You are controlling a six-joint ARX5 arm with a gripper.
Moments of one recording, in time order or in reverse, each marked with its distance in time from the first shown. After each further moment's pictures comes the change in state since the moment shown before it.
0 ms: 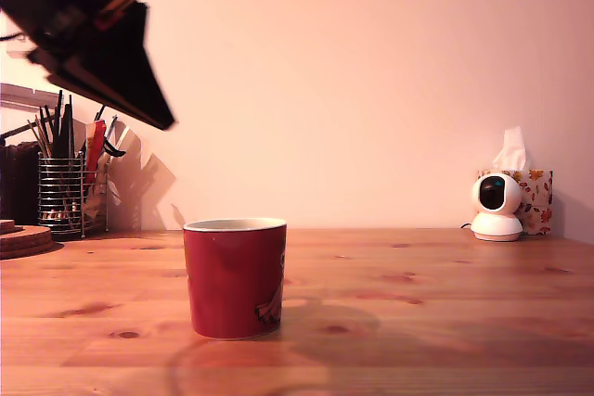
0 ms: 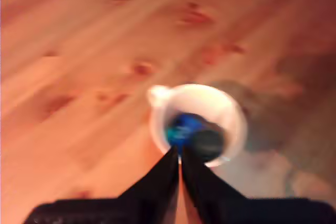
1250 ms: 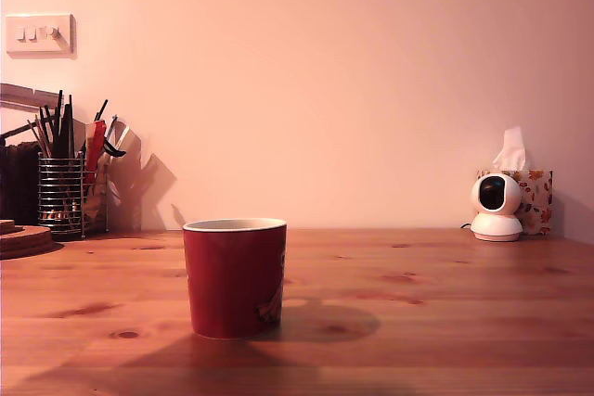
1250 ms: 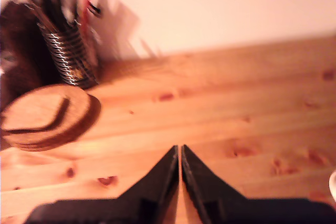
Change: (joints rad) arm 0.476 -0.572 -0.274 0.172 -0.072 -0.097
